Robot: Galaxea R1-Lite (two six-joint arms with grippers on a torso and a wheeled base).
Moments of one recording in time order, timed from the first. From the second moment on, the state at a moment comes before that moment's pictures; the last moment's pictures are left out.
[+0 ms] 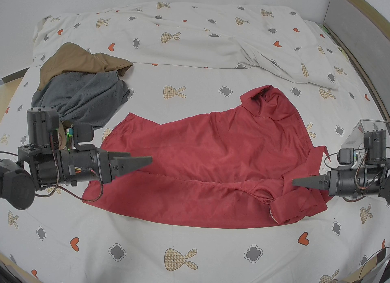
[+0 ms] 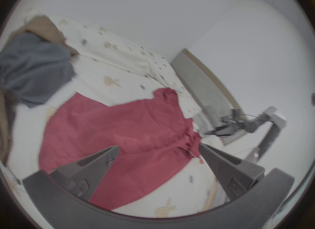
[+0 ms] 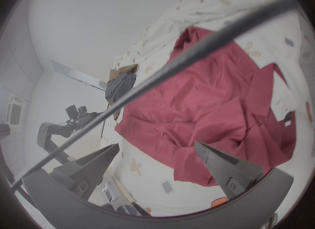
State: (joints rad) left arm -0.24 1.62 -0.71 -0.55 -0.64 -0.19; right arm 0.10 1.54 -0.53 -0.40 0.72 0.30
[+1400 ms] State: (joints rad) left arm -0.06 2.02 -0.70 -0.73 -0.94 -0.24; right arm -0.17 1.74 -0.56 -0.42 0.85 0.31
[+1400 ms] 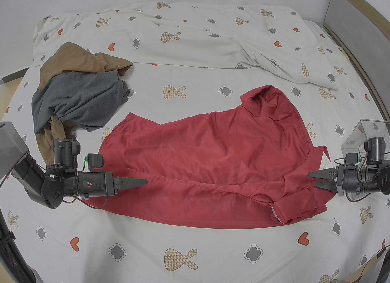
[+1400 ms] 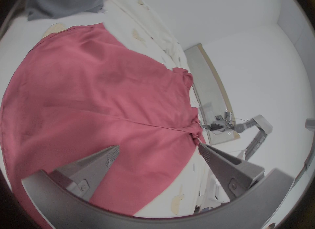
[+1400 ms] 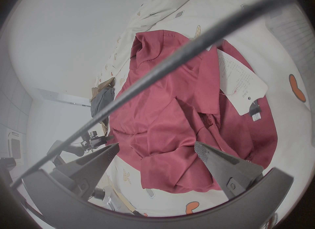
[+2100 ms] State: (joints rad) left arm -0.39 2.03 -0.74 -0.73 -0.94 -0.27; right arm -0.10 1.90 -0.68 -0.42 0.85 0.31
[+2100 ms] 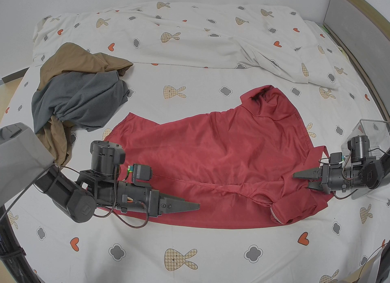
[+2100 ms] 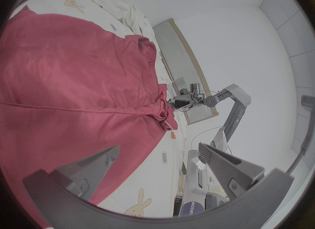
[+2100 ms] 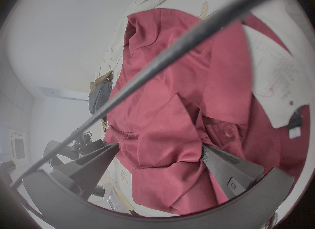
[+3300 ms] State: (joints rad) left arm -0.64 2.20 -1.01 -0.73 -0.95 -0.44; right arm -0.10 1.80 -0.65 -0.42 0.85 0.40
